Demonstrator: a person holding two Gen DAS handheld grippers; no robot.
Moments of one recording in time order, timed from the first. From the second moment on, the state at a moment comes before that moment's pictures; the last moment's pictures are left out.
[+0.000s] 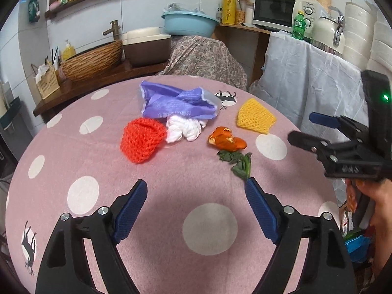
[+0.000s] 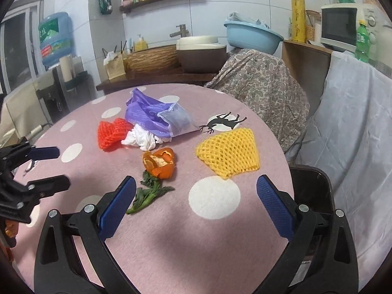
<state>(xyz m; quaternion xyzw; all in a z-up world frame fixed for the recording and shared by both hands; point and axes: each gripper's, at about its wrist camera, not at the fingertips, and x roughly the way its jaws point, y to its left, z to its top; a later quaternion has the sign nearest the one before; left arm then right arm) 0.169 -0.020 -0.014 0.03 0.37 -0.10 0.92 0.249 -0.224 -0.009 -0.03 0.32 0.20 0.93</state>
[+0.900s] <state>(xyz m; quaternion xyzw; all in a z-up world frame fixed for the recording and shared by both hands) 0.178 -0.018 -0.035 0.02 0.41 -0.13 0.90 0.329 -0.129 -0.048 -0.06 0.41 0.26 0.87</state>
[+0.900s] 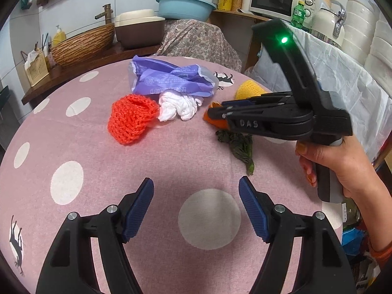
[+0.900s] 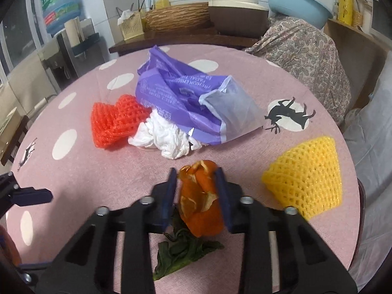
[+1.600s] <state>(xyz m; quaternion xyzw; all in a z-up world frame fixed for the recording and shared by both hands) 0.228 -0.081 -0.057 0.07 0.46 -0.16 0.87 0.255 -0.221 0.001 -0.03 0.32 0.24 0.92</state>
